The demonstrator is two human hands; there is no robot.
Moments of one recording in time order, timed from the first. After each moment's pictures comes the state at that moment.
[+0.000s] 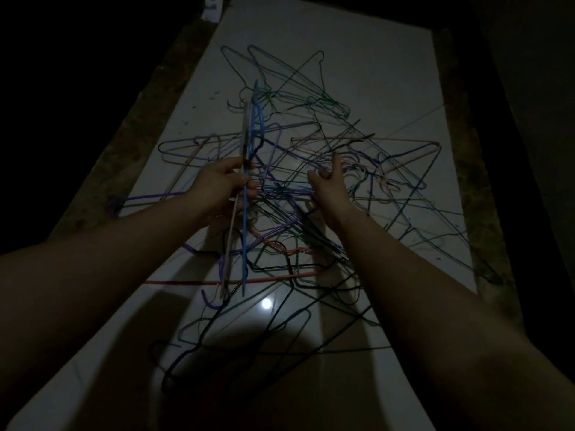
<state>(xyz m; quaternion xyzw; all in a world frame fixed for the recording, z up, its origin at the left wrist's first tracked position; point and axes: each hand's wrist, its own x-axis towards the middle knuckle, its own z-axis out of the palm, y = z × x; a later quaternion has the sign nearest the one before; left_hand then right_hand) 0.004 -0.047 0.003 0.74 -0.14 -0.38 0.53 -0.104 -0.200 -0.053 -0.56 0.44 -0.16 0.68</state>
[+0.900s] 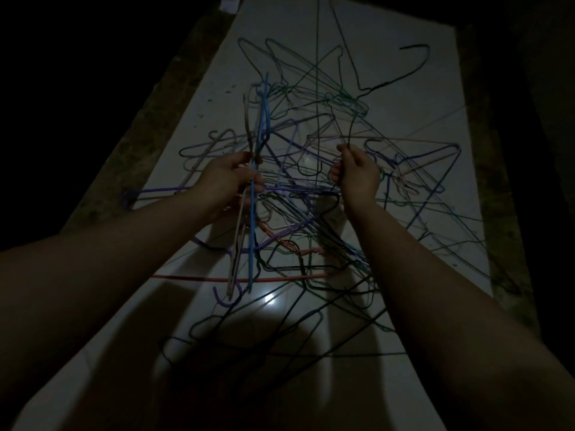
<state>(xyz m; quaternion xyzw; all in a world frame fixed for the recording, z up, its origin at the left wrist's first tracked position) 0.018 -0.036 0.001 0.74 -0.12 -0.39 0.54 -0.092 -0.208 -0.049 -0.58 0.44 -0.33 0.60</state>
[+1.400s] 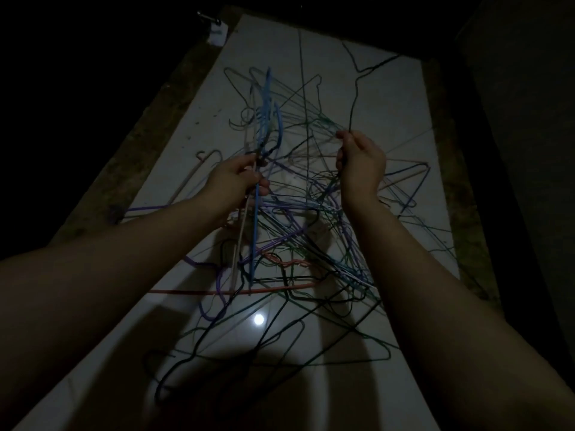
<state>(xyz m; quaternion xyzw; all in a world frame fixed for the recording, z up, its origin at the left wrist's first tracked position) -0.004 -0.059 0.028 0.72 -0.18 -0.34 0.58 -0.104 -0.211 0.031 -0.59 0.40 -0.41 0.58</state>
